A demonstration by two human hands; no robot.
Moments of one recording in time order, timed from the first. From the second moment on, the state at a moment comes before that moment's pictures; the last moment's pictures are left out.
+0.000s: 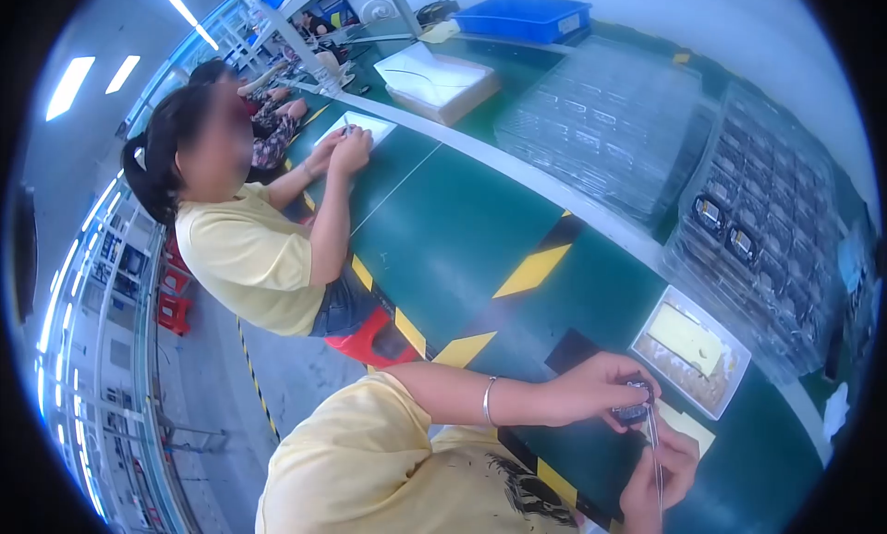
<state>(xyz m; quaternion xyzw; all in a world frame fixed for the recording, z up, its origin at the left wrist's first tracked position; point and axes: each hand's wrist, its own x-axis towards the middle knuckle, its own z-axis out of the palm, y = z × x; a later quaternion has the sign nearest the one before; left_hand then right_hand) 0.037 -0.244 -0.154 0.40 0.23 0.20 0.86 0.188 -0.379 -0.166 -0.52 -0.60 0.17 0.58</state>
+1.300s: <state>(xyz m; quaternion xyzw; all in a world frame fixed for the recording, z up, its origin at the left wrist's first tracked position) 0.031 -0.222 -0.149 0.38 0.26 0.17 0.87 0.211 -0.378 -0.141 -0.56 -0.54 0.15 0.61</state>
